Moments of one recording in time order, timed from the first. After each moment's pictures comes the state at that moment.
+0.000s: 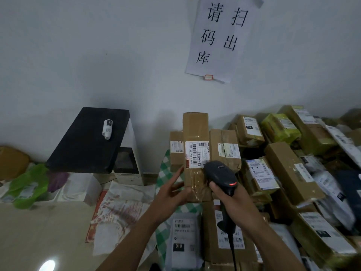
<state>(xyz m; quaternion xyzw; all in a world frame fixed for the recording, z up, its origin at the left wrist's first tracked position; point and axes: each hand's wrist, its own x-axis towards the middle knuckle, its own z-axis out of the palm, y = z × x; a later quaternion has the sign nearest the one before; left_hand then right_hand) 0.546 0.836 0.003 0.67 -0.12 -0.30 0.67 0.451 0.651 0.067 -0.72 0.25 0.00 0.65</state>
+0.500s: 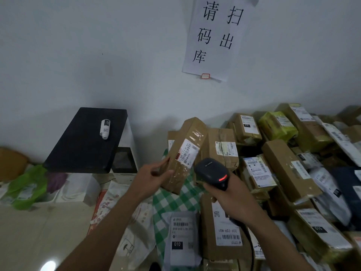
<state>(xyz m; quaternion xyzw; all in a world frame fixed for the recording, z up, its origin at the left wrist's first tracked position) 0.604 0.861 0.022 0.82 -0.15 -0.21 0.51 0.460 0.644 0.087 -0.83 0.21 0.04 0.52</state>
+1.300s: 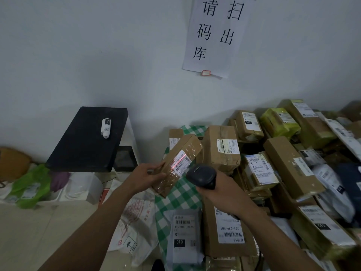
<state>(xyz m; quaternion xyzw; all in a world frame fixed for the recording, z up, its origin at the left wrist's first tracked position) 0.644 0.886 -0.018 0.85 -0.18 -0.28 0.41 0.479 0.653 0.080 -0.88 0.17 0.12 0.43</state>
